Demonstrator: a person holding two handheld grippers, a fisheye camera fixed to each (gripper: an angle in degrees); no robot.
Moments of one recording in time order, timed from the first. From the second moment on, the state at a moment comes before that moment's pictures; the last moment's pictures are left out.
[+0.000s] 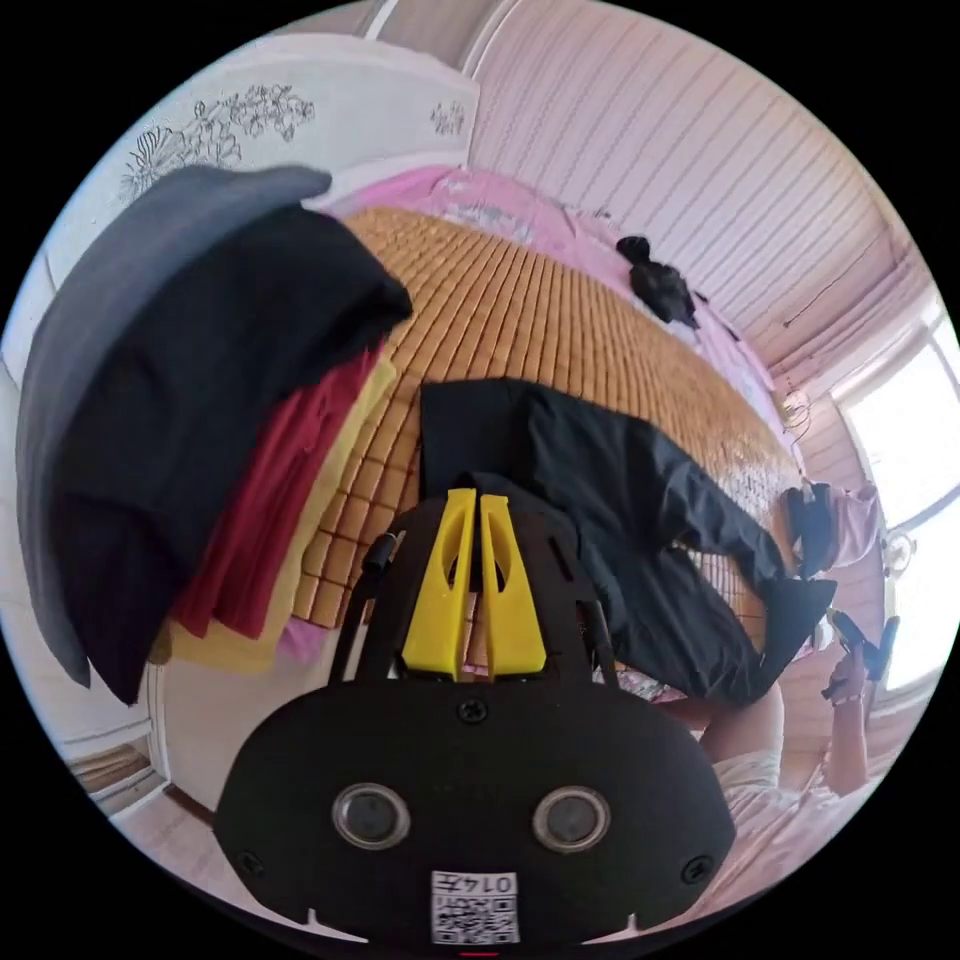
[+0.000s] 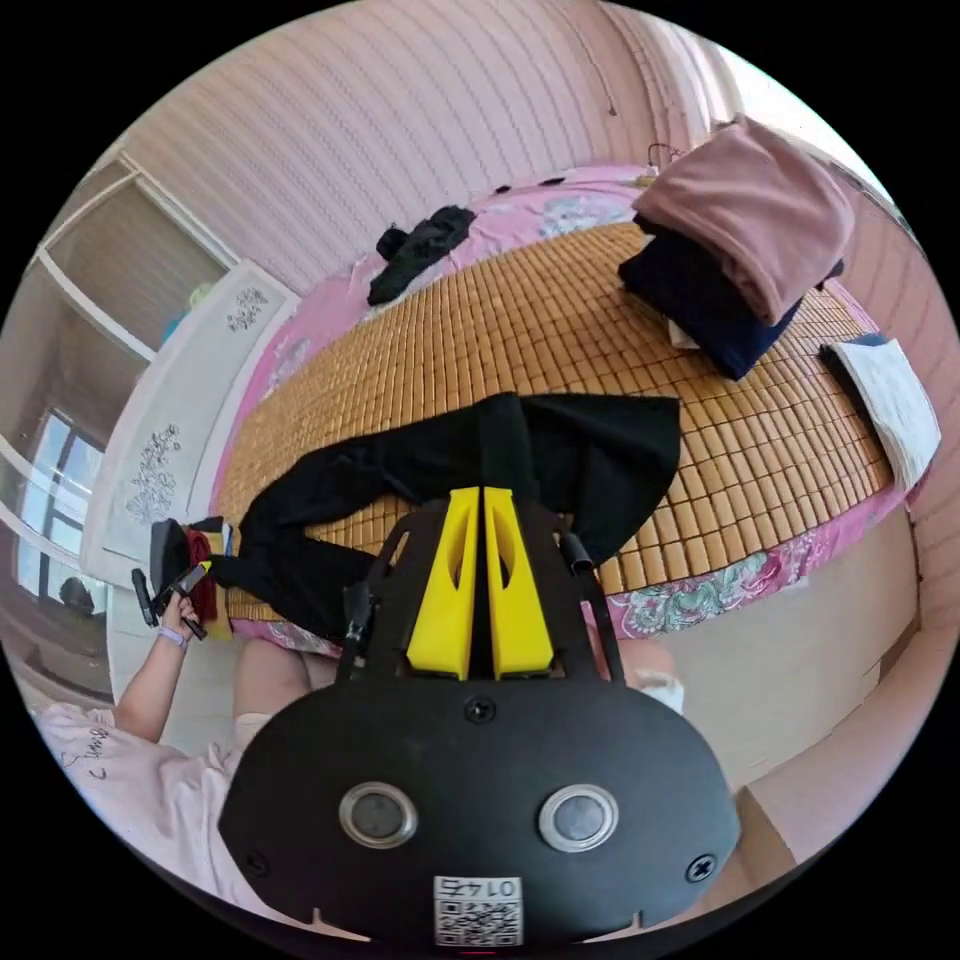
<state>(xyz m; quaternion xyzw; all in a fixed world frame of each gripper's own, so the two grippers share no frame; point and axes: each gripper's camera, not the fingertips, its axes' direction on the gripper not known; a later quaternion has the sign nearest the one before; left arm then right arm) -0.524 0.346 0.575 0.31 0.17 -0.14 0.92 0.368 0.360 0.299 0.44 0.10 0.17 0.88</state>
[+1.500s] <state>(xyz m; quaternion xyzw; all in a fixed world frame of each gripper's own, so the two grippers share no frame) -0.373 0.220 0.619 0.16 0.05 -0.09 0.98 0.572 0.224 0.237 0.30 0.22 0.30 0.88</state>
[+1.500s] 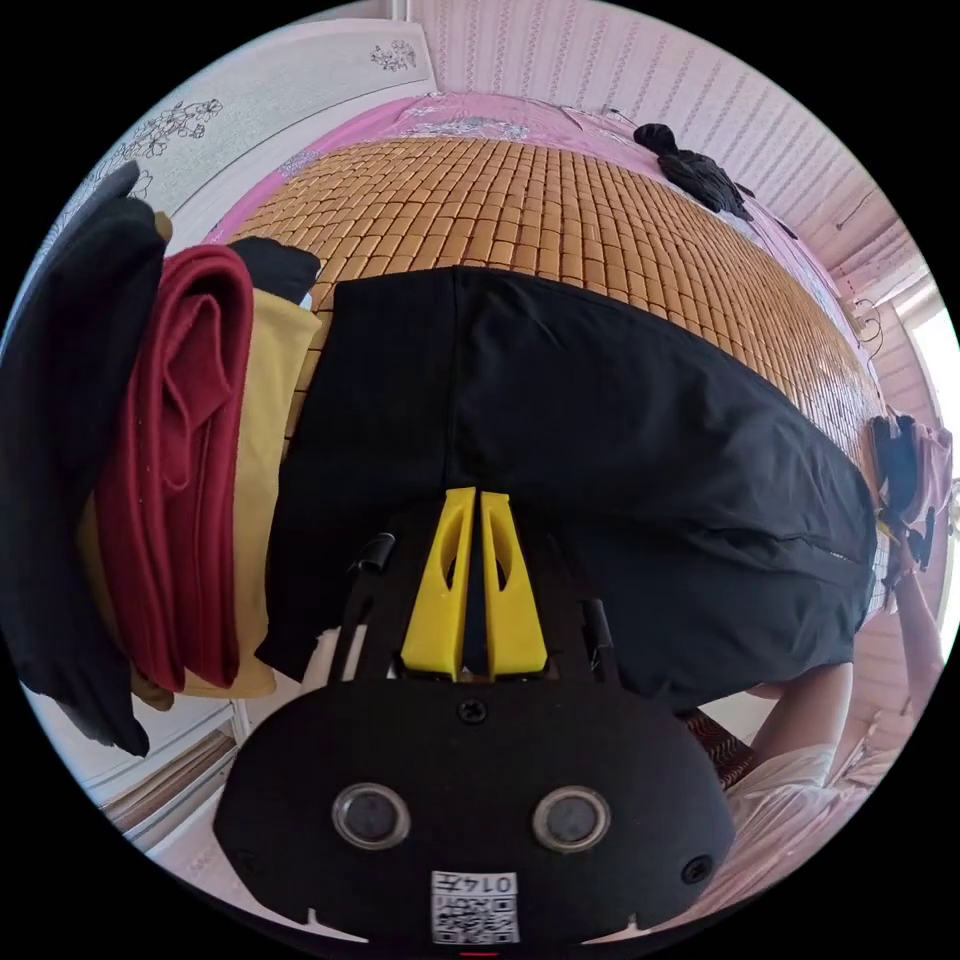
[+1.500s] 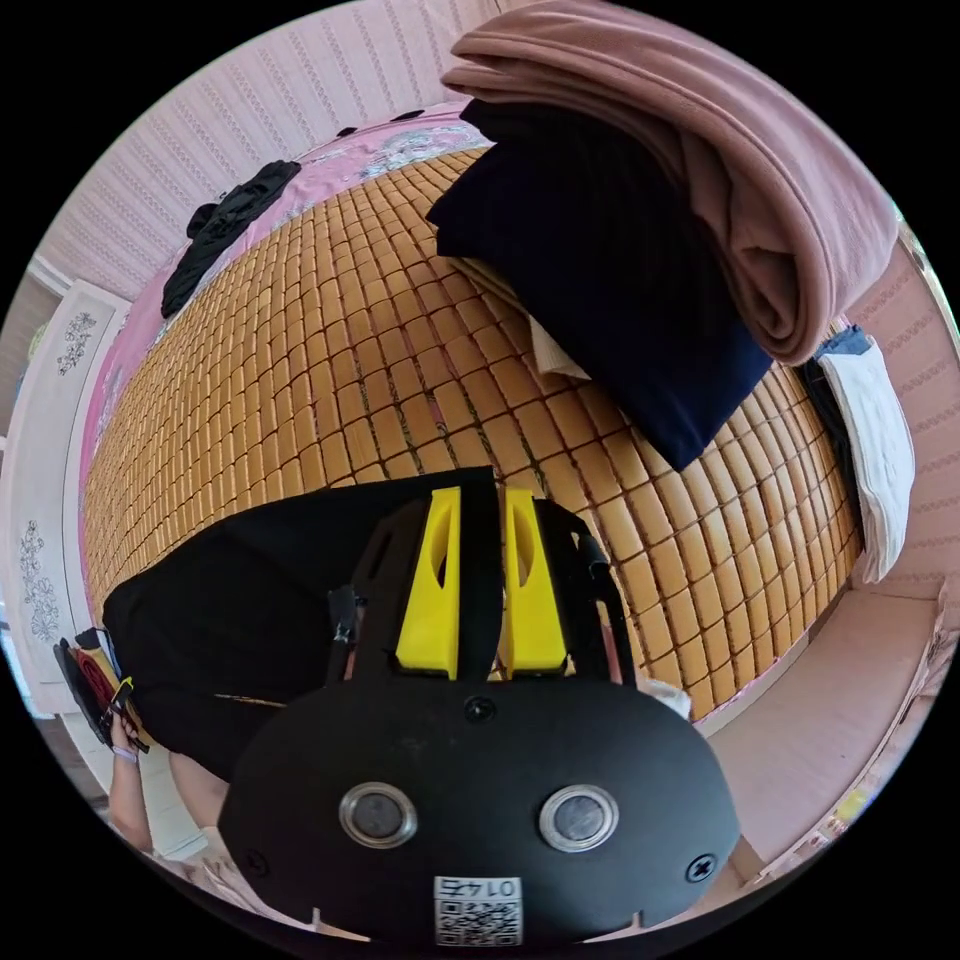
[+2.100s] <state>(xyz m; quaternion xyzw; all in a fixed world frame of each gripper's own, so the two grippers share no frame) -0.315 0.202 0.629 0.18 0.03 -0.09 0.98 0.550 0.214 0.176 0.31 0.25 0.16 0.90</state>
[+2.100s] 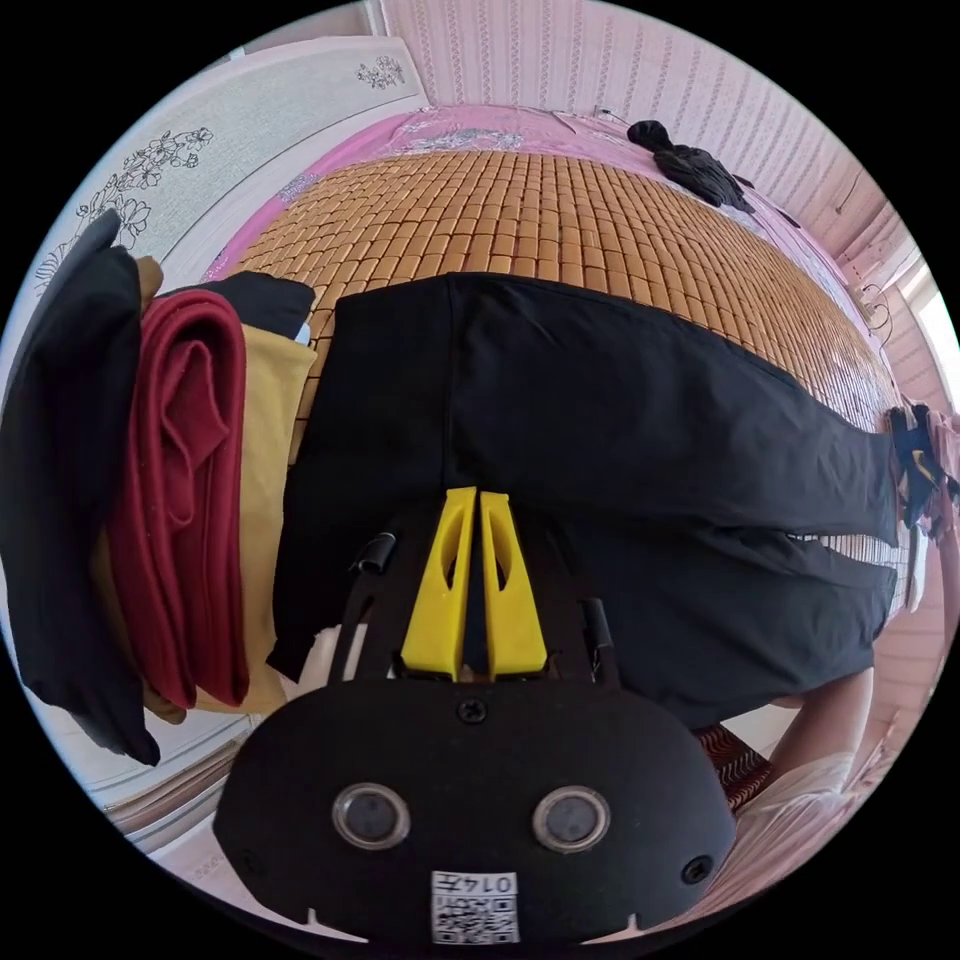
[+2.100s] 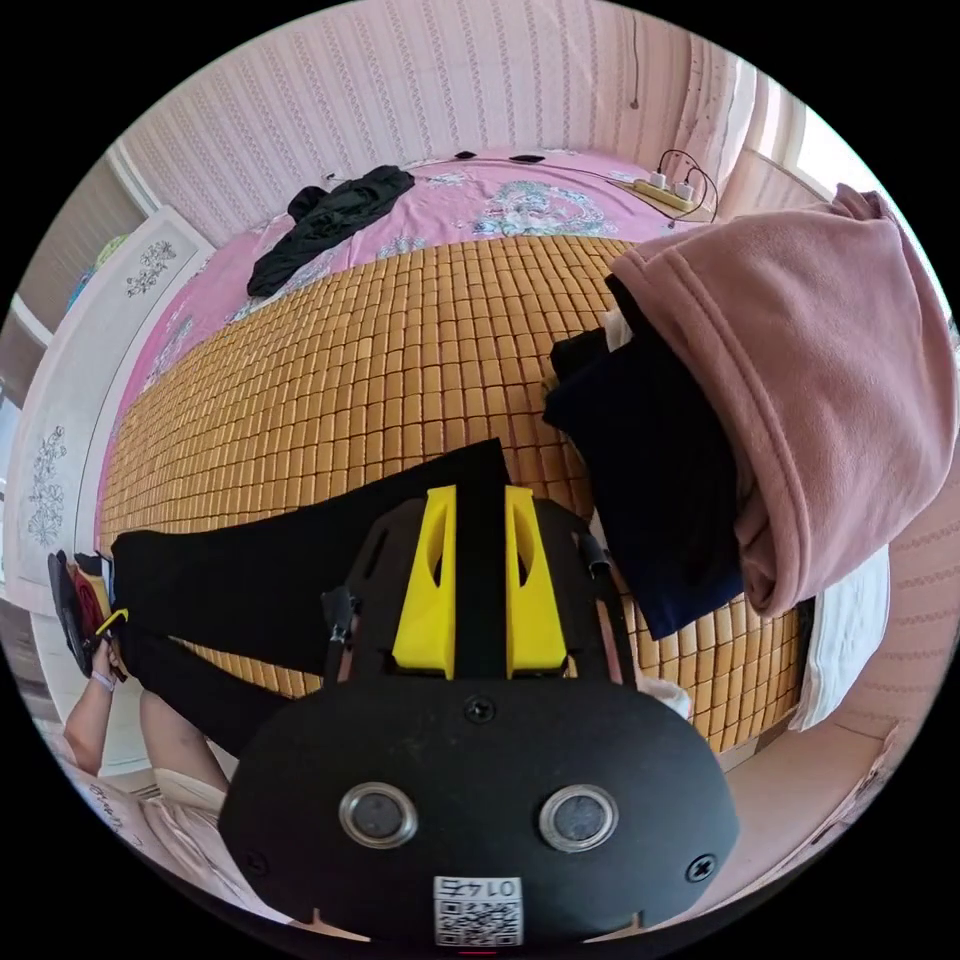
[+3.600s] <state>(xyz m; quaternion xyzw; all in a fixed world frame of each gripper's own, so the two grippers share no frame) 0.077 0.321 0.623 0.28 0.05 0.52 0.81 0.478 0.544 0.322 0.44 0.19 0.19 0.86</state>
